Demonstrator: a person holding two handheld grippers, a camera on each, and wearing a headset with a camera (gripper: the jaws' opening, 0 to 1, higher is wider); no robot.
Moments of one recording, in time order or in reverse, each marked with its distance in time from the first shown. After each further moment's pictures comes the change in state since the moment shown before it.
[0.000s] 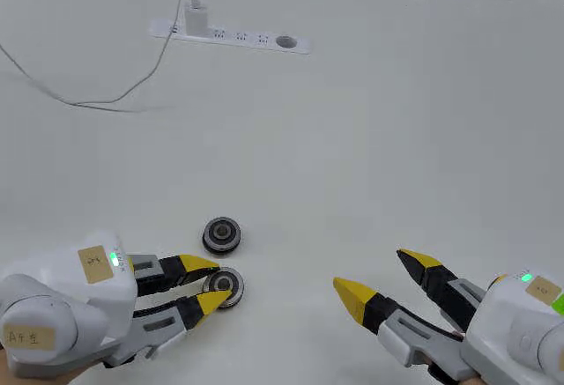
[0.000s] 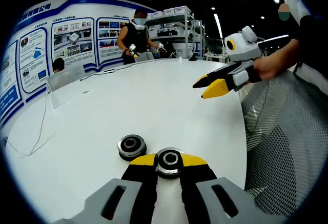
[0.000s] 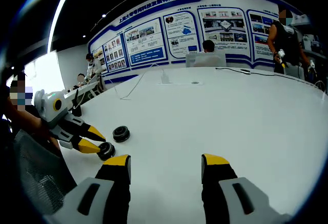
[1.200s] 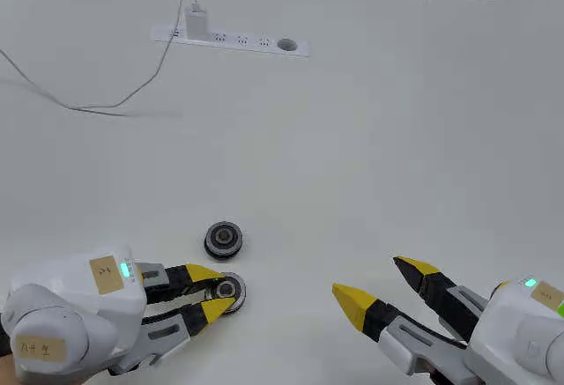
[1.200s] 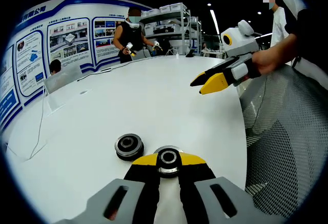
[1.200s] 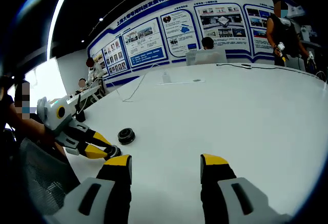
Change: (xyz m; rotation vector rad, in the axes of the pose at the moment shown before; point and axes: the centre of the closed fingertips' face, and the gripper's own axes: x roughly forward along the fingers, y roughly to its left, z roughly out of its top) left arm 0.003 -0.003 -0.002 0.030 0.024 -0.011; right arm 0.001 0.009 -0.001 0.077 0.000 0.032
